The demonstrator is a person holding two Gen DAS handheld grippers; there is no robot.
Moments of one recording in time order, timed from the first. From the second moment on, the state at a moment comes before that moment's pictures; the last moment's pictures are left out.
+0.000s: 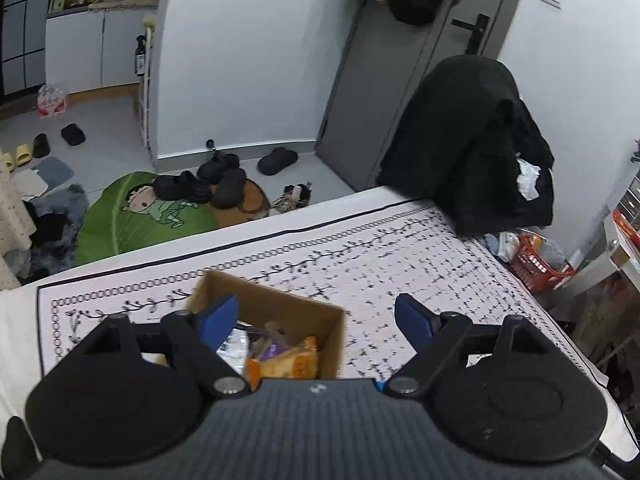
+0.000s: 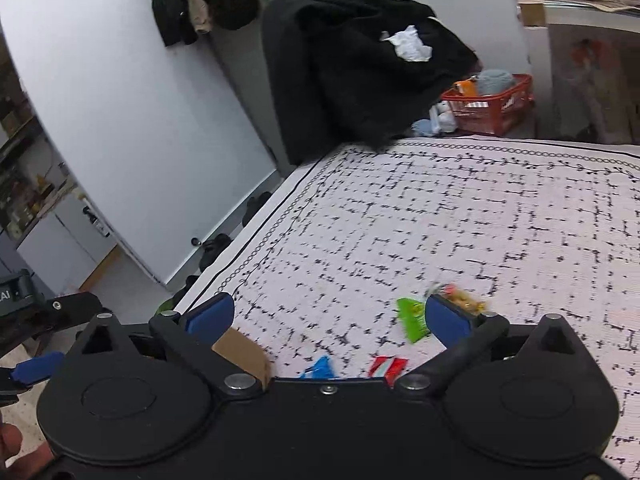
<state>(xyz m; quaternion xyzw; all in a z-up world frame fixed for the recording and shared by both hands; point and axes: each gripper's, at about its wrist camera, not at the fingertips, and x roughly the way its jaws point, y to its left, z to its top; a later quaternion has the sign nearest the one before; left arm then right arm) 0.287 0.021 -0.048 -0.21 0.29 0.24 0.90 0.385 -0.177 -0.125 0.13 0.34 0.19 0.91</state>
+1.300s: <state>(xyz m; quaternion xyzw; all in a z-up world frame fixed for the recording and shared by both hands) 0.376 -0.069 -0.164 -0.23 0.42 0.12 0.87 0.437 -0.274 -0.178 0.18 0.40 0.11 0.89</state>
